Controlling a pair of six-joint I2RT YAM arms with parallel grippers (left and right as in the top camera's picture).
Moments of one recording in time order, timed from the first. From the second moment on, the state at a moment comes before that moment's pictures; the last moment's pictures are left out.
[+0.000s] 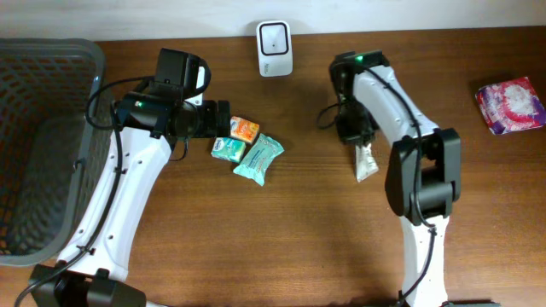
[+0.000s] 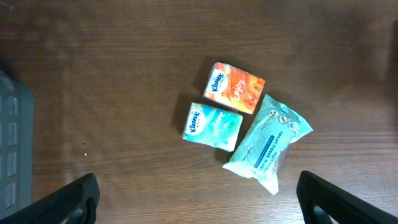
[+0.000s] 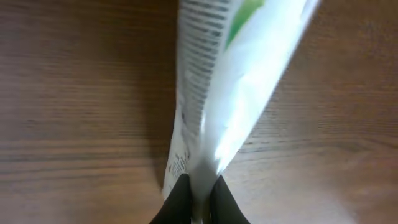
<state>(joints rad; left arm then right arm) -0.24 1.63 1.57 -1.01 -0.05 -0.19 0.25 2.31 1.97 -1.41 0.21 0.16</state>
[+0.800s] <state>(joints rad) -0.24 1.63 1.57 -1.01 -0.05 -0.19 0.27 2.31 2.02 -1.06 -0.13 0.18</state>
